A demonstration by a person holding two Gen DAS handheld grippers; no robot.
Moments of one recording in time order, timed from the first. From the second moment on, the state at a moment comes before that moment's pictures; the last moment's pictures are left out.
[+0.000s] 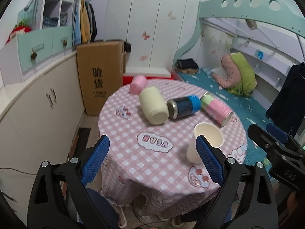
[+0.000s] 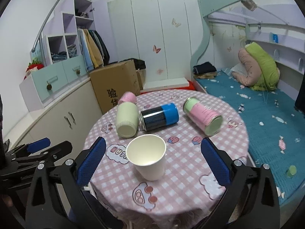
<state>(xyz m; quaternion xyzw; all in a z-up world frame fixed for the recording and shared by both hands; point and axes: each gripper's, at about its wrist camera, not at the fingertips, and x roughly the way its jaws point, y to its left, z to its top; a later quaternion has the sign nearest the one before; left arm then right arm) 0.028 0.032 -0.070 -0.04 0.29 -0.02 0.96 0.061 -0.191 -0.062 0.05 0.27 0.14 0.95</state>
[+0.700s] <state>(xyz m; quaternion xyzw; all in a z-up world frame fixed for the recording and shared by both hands) -0.053 0.002 -0.006 0.00 0.16 -0.02 0.99 -0.032 -0.201 0.007 0.03 0.18 0.14 0.97</state>
